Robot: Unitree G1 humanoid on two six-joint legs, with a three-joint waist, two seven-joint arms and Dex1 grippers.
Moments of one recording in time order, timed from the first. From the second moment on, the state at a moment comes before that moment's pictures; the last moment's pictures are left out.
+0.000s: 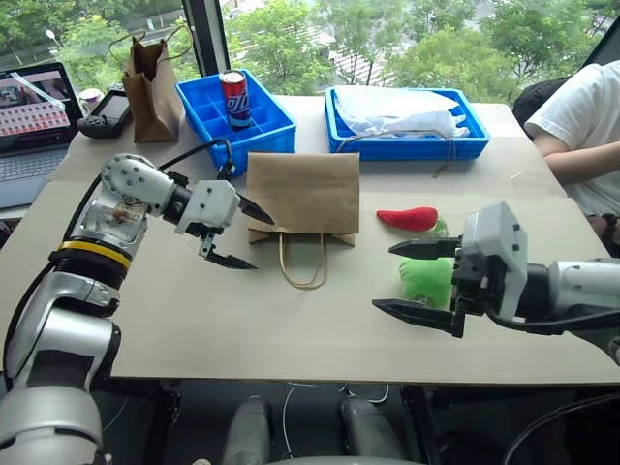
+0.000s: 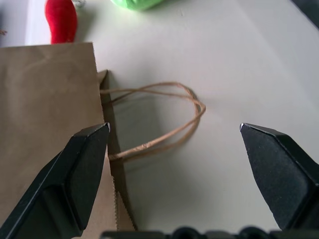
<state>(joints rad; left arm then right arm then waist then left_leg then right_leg) -1.02 0.78 -0.46 0.69 -0.24 -0.44 -1.61 -0.27 -0.99 -0.21 -0.79 0.96 0.91 0.68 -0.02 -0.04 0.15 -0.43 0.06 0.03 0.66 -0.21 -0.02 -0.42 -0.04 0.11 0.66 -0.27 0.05</state>
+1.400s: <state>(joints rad) -1.08 0.41 -0.17 0.66 -0.18 -0.06 -1.52 -0.01 -0.79 -0.11 -0.81 0.85 0.95 0.35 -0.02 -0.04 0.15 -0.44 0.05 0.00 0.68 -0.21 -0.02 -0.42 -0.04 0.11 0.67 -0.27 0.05</state>
